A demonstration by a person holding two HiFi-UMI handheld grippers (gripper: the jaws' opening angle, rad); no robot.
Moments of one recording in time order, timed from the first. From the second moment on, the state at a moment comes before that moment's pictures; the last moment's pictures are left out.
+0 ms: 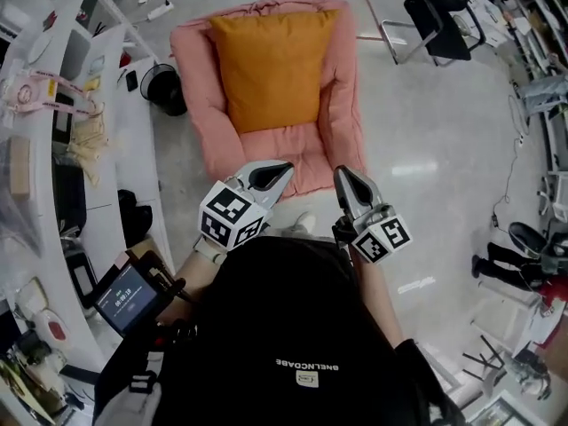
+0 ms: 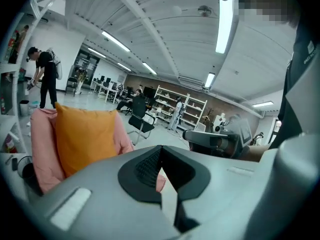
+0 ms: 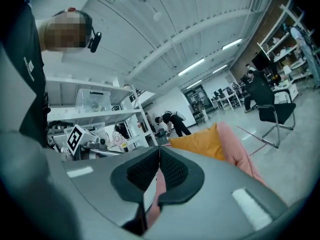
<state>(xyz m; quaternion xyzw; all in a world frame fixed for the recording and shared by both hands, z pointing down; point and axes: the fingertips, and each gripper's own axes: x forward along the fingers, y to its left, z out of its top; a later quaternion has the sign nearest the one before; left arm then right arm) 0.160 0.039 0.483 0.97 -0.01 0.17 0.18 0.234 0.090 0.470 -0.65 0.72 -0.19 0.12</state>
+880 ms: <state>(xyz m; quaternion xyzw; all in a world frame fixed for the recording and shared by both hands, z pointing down) 0.221 0.086 0.454 0.98 0.04 0.15 0.12 0.288 0.136 0.450 -0.70 0.69 -0.15 0.12</state>
